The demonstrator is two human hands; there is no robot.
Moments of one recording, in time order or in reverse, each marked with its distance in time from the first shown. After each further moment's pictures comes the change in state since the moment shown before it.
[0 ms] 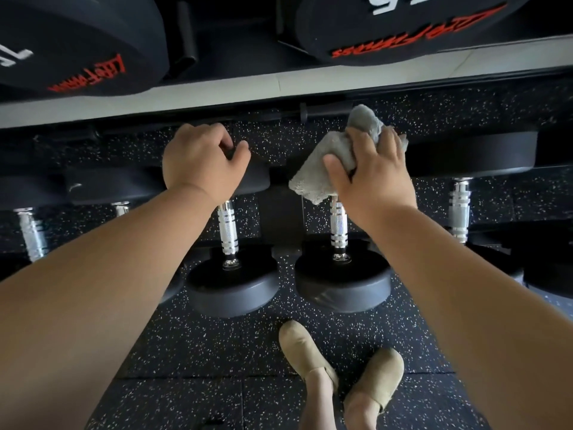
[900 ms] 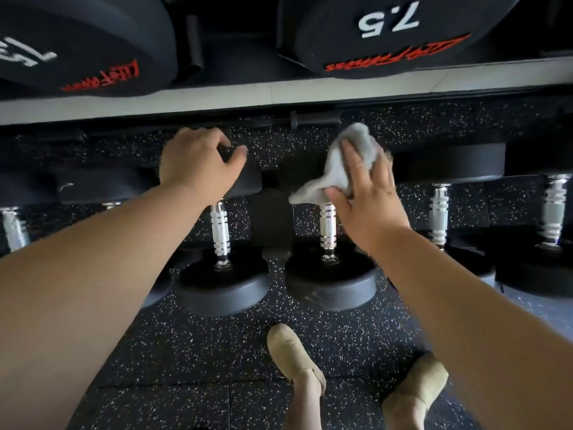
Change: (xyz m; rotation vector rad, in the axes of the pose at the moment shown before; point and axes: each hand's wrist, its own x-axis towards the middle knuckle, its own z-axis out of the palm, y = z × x) left_hand 0.005 -0.002 -0.006 0.046 -0.138 -0.012; right_hand -0.029 0.019 -0.007 0.029 -0.120 -0.046
